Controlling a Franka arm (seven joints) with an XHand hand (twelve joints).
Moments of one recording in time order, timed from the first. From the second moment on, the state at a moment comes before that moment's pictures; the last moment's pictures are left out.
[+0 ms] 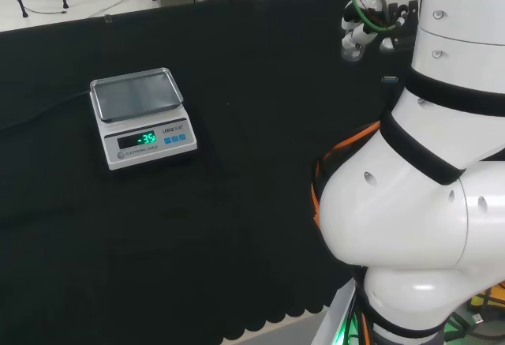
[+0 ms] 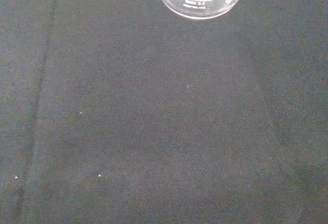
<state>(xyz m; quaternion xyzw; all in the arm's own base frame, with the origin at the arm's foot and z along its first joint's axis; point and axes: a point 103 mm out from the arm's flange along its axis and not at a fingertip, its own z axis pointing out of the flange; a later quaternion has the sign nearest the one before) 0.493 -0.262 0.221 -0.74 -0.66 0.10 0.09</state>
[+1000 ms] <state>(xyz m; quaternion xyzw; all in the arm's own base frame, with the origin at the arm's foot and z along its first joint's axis) 0.510 -0.228 0.233 -0.71 -0.68 0.12 0.11</state>
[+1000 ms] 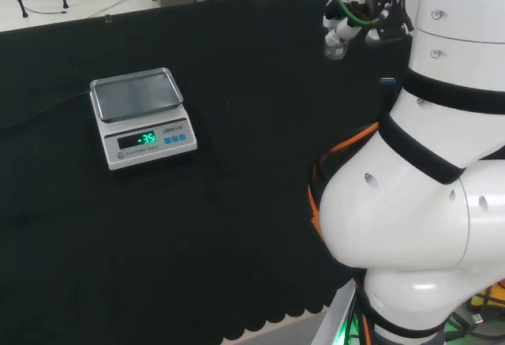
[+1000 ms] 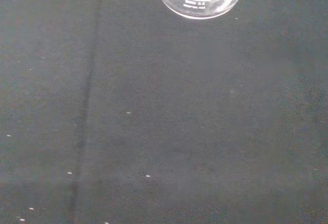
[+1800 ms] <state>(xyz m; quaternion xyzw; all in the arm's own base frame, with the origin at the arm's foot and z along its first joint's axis) 0.533 -0.161 0.241 -0.65 -0.74 0.15 0.11</state>
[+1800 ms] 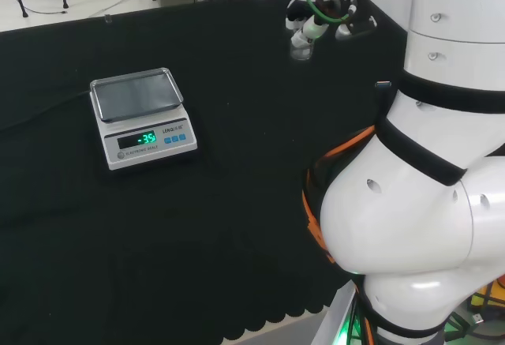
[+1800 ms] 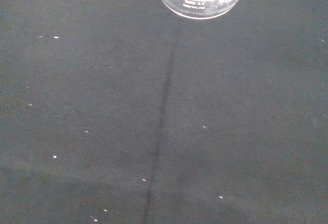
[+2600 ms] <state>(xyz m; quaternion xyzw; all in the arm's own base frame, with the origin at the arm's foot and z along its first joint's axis) 0.562 -0.066 0.251 -0.59 -0.79 0.16 0.09</state>
